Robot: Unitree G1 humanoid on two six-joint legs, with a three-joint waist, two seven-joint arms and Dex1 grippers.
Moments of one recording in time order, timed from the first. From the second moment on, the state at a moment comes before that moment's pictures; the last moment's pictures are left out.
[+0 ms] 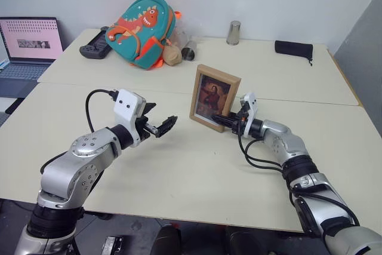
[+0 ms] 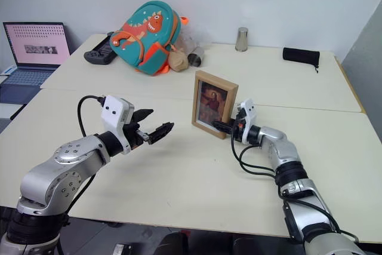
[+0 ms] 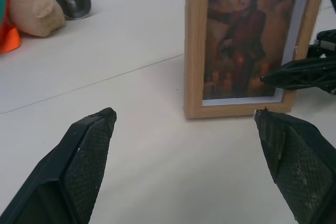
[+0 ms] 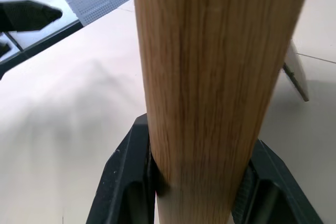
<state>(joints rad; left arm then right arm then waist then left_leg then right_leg) -0.29 0.69 0.07 -0.39 -0.63 0.69 -0.35 -0.75 -0.26 0.10 0.64 0.41 0.24 0.90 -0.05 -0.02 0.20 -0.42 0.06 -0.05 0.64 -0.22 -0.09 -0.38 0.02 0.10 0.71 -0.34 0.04</state>
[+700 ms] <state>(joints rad) -0.34 0.54 0.11 -0.19 -0.54 0.69 -0.35 -0.29 -0.48 0.01 -0.07 0.29 0.40 0.71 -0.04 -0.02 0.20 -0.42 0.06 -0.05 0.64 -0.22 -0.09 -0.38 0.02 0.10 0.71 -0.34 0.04</state>
